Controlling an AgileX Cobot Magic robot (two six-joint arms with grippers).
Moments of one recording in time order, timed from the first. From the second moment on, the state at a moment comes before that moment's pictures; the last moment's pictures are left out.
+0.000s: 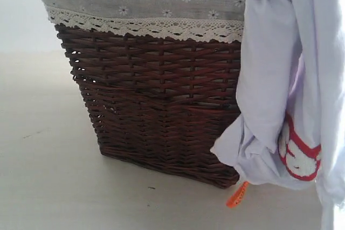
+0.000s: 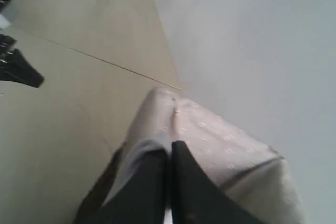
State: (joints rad) left arm -0.04 0.01 0.00 -0.24 0.37 0.03; right arm 0.19 1.16 -1.45 1.10 1.22 -1.59
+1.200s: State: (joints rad) left arm -0.04 0.01 0.00 -0.24 0.37 0.03; right arm 0.31 1.49 -1.03 1.28 0.26 -1.98
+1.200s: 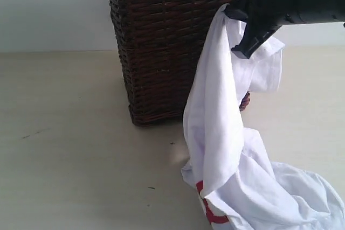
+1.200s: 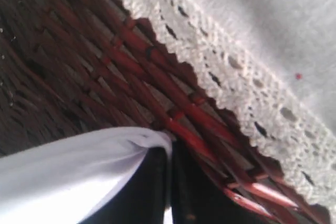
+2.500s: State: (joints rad) left arm -0.04 0.01 0.00 -0.24 0.37 0.03; right arm 0.56 1.48 -1.25 1.70 0.98 -2.10
